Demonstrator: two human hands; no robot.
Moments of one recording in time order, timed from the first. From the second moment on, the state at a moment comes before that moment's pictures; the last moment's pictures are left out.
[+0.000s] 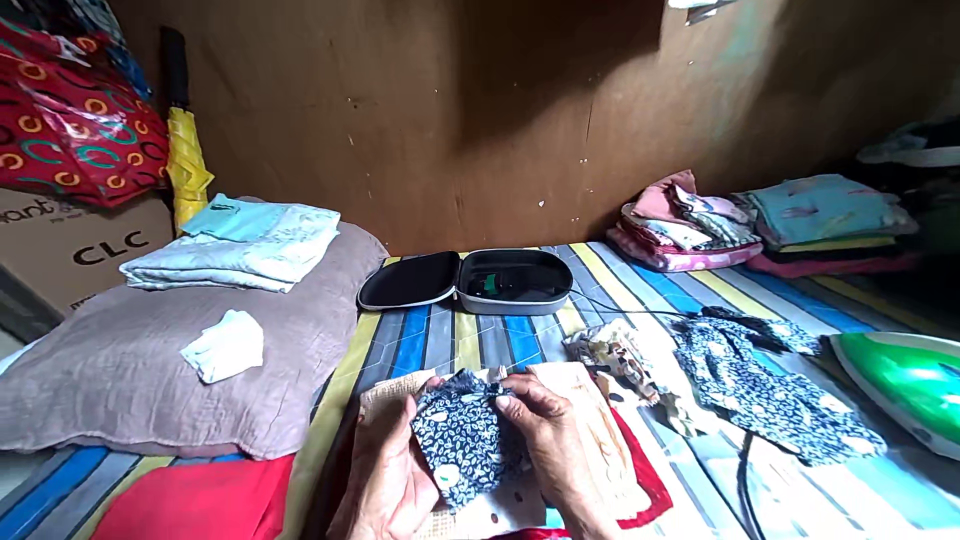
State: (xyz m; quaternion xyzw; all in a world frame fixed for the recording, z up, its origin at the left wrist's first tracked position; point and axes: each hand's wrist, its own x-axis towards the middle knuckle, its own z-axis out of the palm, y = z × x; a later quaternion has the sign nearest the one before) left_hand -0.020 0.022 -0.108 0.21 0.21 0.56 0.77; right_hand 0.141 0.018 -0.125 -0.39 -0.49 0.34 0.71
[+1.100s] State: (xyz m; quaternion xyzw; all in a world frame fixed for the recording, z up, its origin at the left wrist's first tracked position) left_hand -0.053 0.033 -0.114 0.43 0.53 0.56 0.48; right_hand 0.165 0.014 -0.109 -0.49 -0.39 0.51 0.58
